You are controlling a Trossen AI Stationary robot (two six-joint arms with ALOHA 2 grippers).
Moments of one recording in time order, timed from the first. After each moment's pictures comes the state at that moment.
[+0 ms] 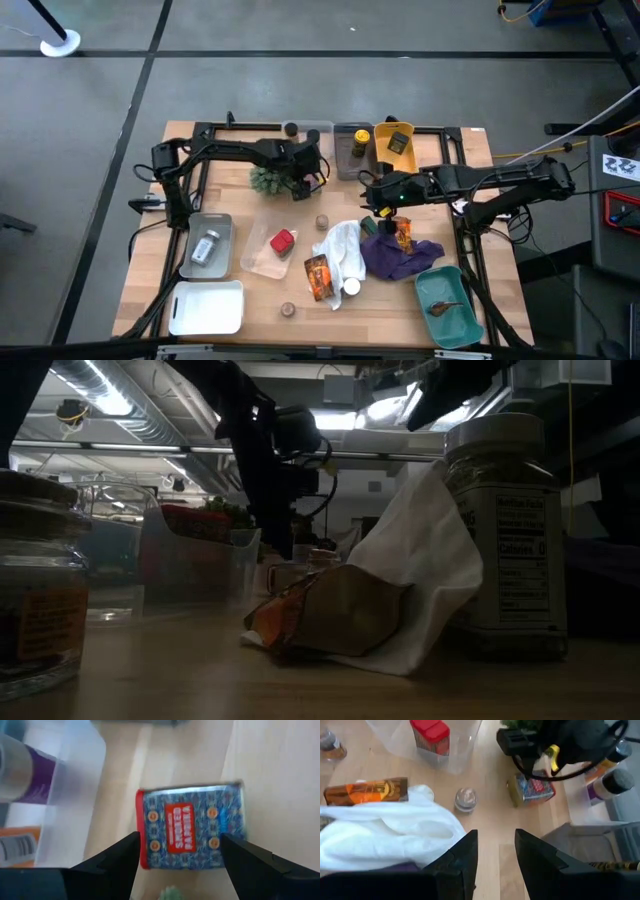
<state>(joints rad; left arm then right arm) 0.33 1.82 1.25 -0.59 -0.13 0.15 0.09 1.30 1.17 -0.67 0.17 -0.08</state>
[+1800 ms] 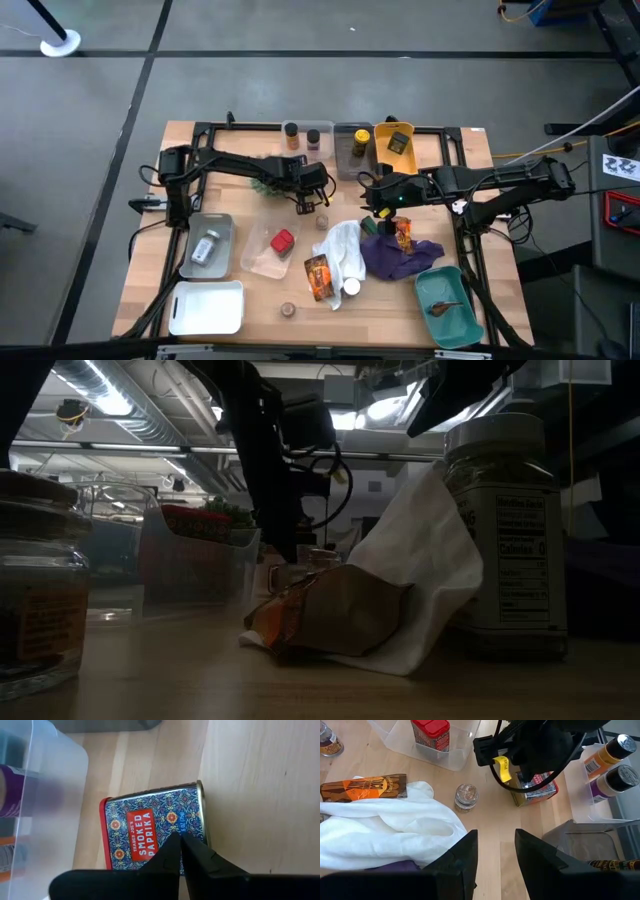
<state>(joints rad) 0.17 1.87 1.25 -0.56 -0.30 0.09 0.09 1.30 1.14 -0.66 0.17 -0.08</state>
